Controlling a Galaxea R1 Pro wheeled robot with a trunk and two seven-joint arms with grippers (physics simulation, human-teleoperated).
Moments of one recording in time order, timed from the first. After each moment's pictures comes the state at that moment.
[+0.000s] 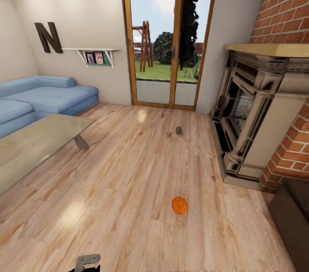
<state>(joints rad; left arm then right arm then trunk) -0.23 0.03 0.09 -0.50 0.00 0.01 0.03 -0.05 0.00 0.00 -0.75 -0.13 0.18 -0.01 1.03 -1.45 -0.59</state>
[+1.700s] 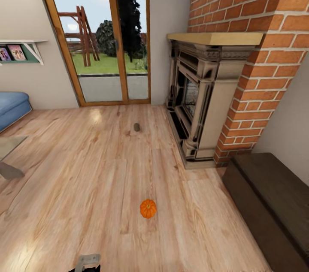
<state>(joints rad) -0.23 0.03 0.09 -0.50 0.00 0.01 0.03 -0.05 0.00 0.00 -0.75 -0.13 0.18 -0.02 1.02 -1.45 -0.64</state>
